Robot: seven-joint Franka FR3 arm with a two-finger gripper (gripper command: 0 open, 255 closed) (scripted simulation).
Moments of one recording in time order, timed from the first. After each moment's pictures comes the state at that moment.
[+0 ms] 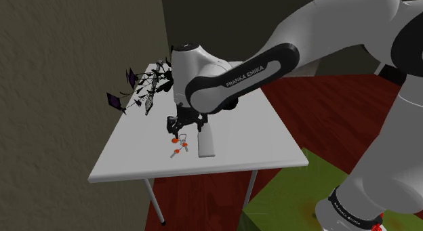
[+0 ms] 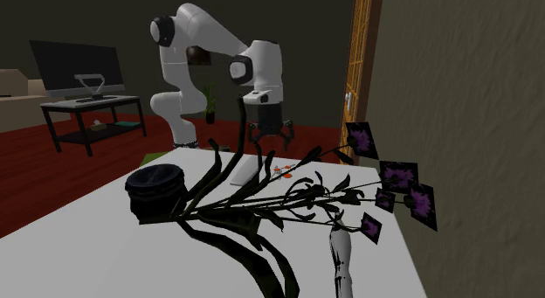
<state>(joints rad) 0.09 0.17 0.45 -2.00 -0.12 2.23 0.83</state>
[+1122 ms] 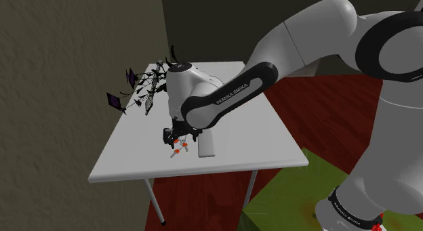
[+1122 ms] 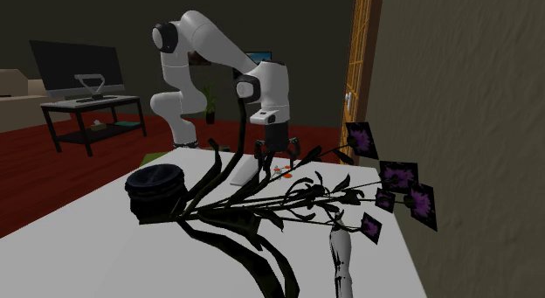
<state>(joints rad) 0.13 0.31 0.43 -1.97 -0.20 2.32 0.91</state>
